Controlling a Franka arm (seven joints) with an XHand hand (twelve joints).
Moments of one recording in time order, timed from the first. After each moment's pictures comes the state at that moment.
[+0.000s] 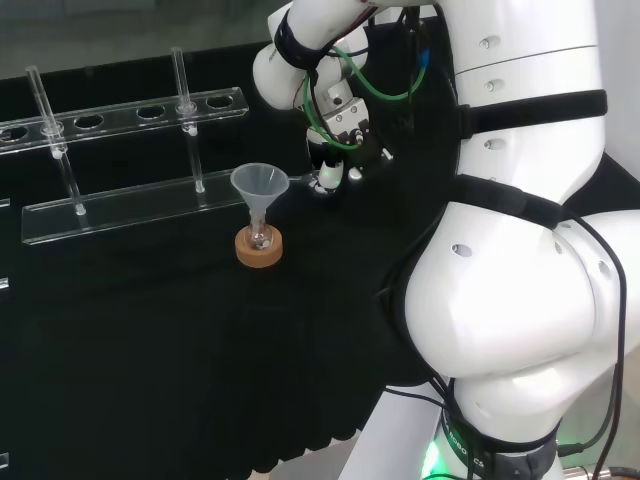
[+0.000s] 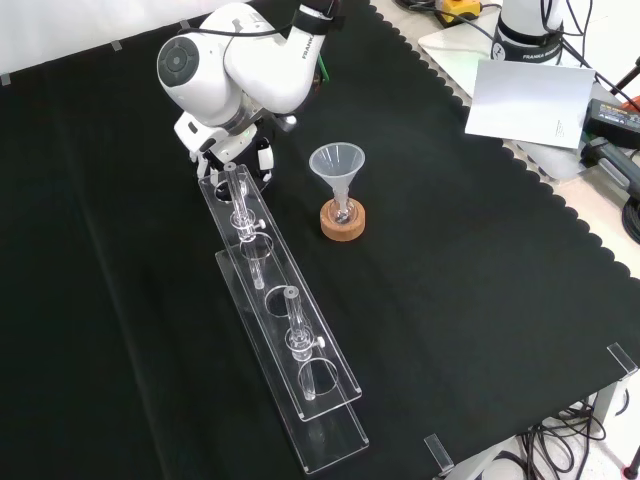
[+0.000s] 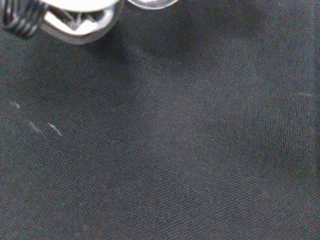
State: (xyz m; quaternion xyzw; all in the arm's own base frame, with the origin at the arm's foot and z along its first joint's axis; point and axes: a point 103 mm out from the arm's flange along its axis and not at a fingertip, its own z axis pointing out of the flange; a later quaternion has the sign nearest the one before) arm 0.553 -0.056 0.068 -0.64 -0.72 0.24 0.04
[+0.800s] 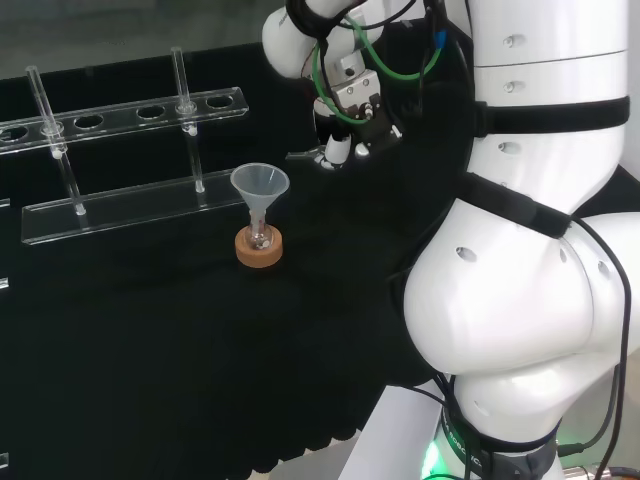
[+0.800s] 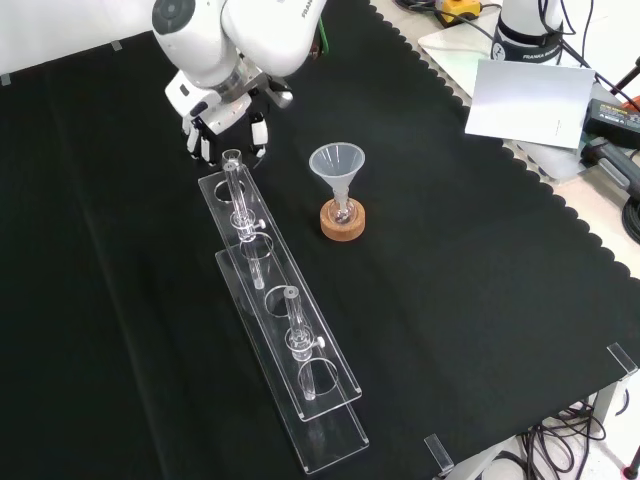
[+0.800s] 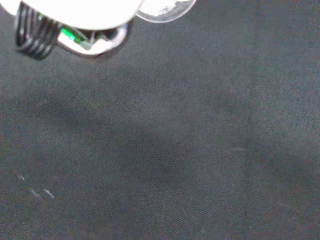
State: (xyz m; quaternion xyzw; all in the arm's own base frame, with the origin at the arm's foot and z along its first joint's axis) arm 0.552 -0.066 0.123 -0.66 -0.72 0.20 0.03
